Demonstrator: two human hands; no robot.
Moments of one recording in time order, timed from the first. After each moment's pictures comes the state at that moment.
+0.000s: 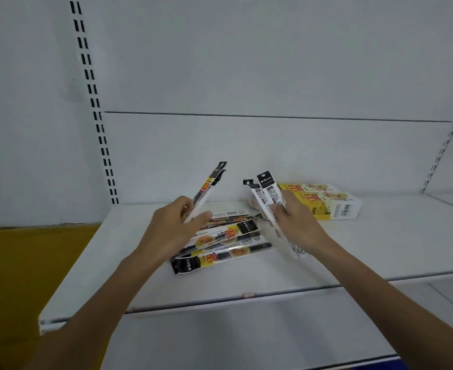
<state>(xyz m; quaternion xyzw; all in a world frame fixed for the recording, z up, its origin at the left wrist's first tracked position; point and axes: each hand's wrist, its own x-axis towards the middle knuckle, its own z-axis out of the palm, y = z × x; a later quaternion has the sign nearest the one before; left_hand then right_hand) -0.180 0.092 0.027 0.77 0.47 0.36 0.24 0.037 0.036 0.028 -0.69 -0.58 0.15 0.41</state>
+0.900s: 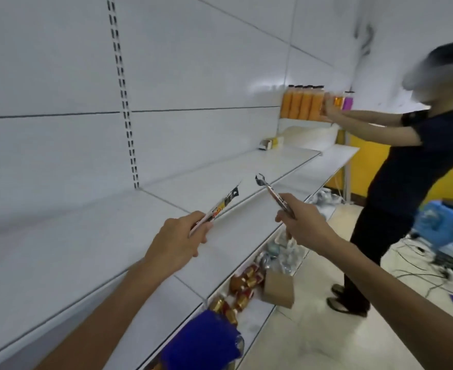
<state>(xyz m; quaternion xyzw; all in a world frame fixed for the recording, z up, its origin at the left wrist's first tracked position) 0.369 -0.138 0.012 0.90 0.09 0.21 0.38 0.508 -0.341 0.029 -0.88 -0.32 -0.04 0.34</state>
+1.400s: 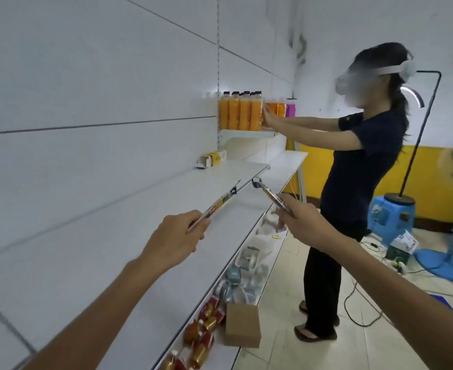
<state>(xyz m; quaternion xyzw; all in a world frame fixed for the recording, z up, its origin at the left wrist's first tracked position) 0.647 -0.202 0.023 0.92 0.01 0.18 0.35 0.741 -0.437 0.033 -0.91 -0.25 -0.07 0.33</state>
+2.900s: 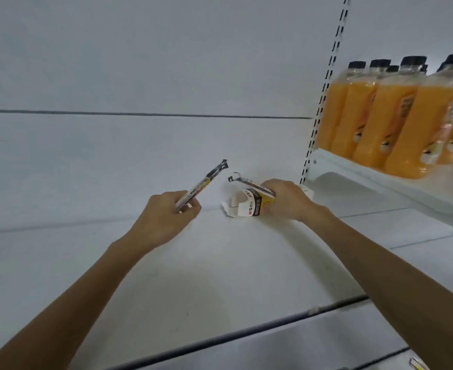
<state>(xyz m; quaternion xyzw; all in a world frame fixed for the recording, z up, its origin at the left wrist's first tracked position) 1.081 -0.152 0.043 0.81 0.40 0.33 0.26 1.337 -0.199 0.041 -0.76 -0.61 0.02 0.20</state>
